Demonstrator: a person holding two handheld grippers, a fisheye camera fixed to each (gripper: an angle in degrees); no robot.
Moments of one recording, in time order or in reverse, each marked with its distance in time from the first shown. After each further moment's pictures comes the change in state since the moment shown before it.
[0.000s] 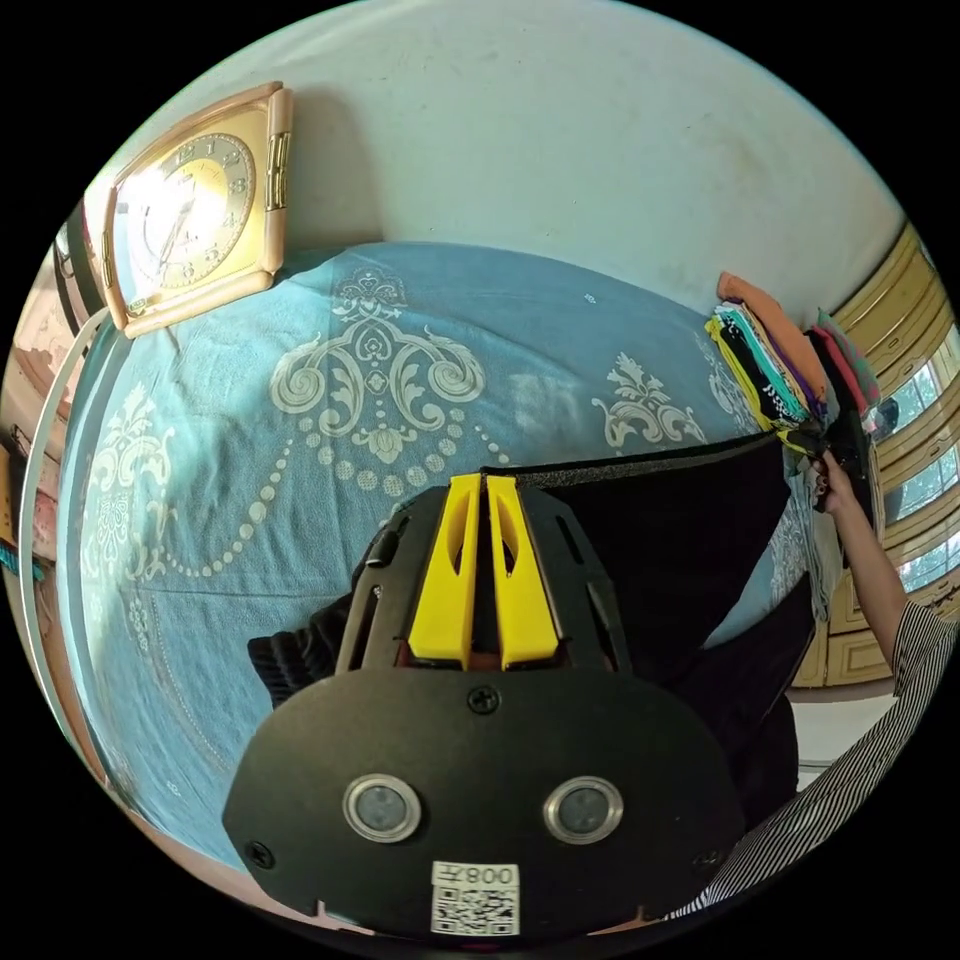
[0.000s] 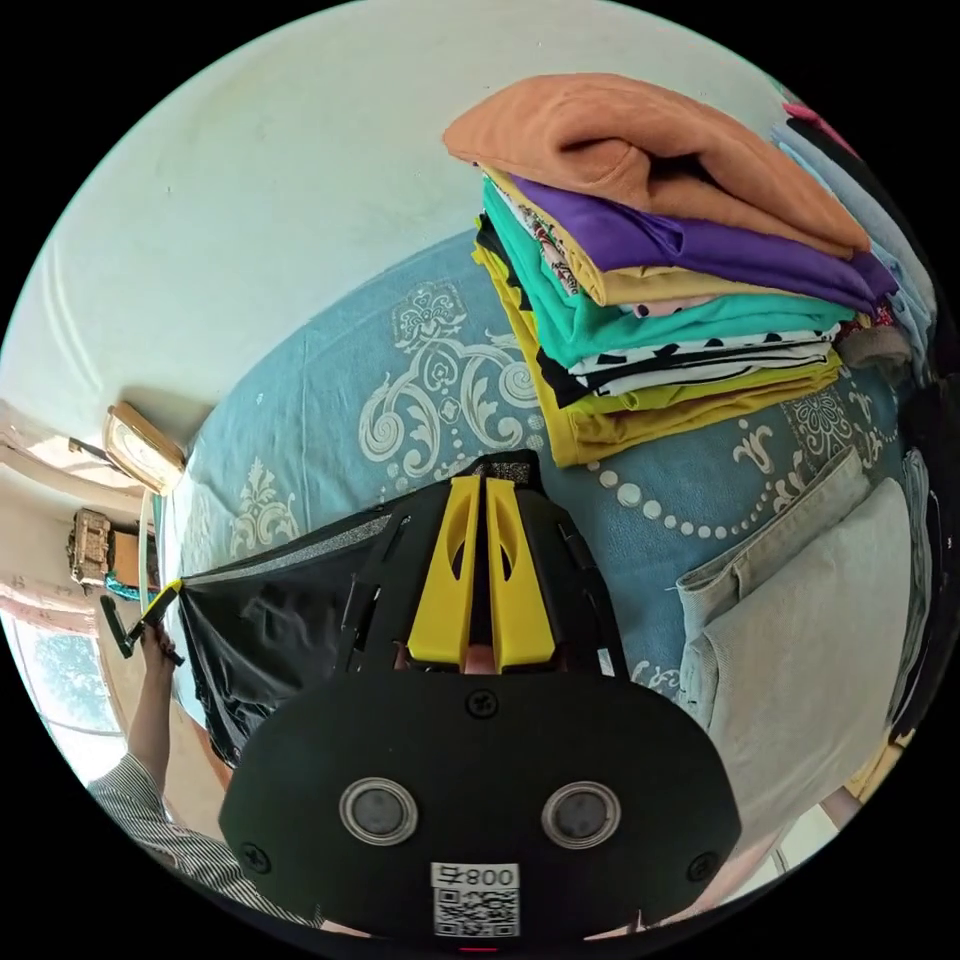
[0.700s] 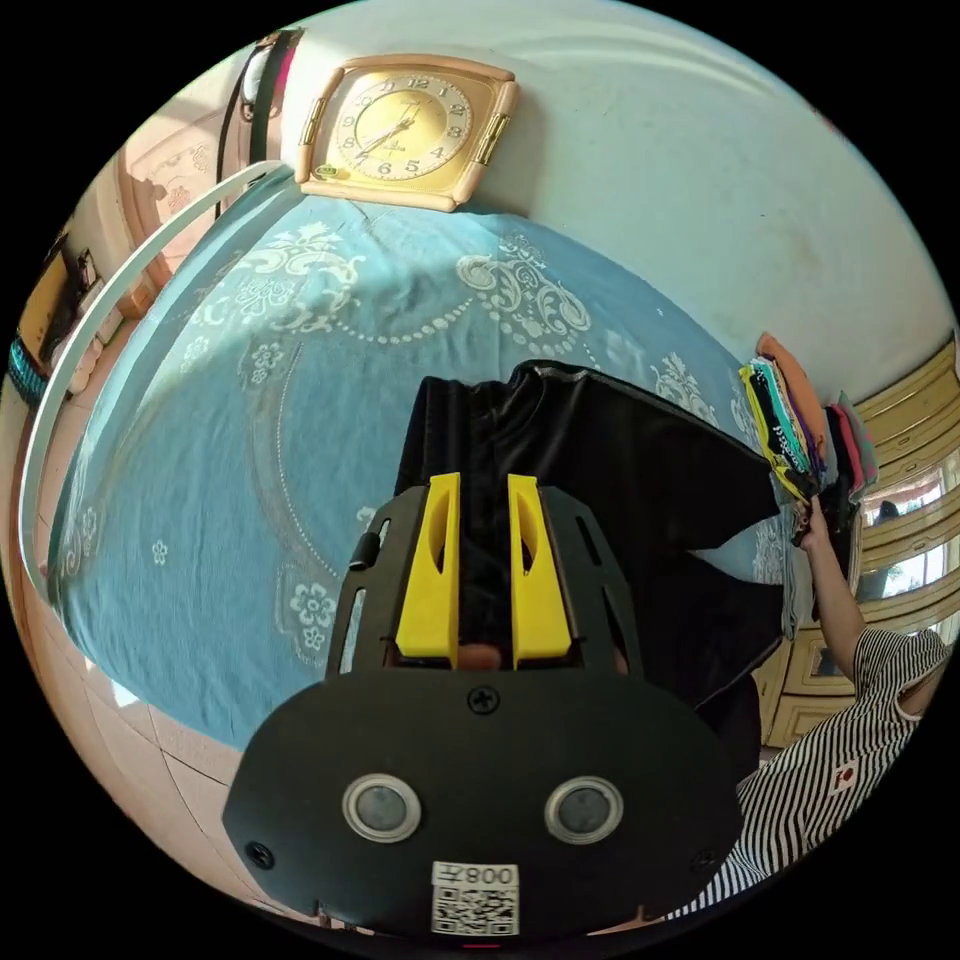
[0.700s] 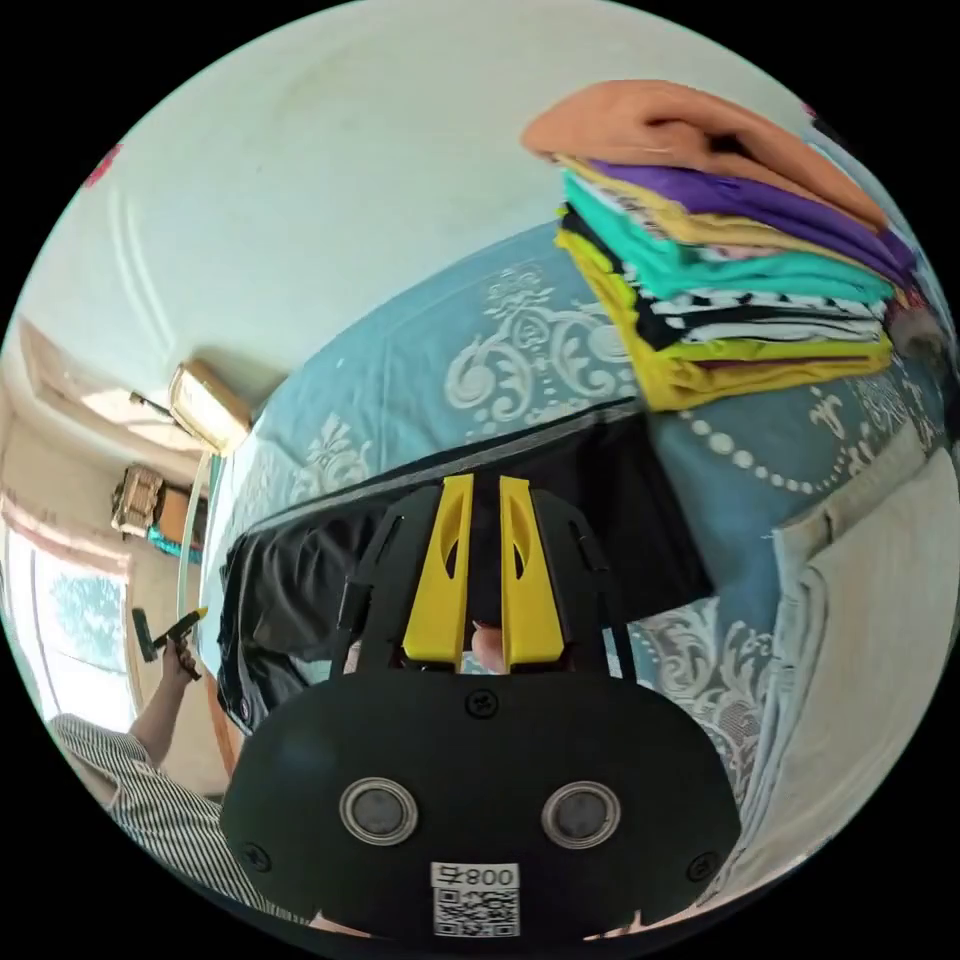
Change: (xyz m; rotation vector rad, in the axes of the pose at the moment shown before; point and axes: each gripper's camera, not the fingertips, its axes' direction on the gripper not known) left arm -0.123 0.279 -0.058 -0.025 0.003 -0.354; right arm -0.048 0.089 0.247 -0.003 -0.188 -0.258
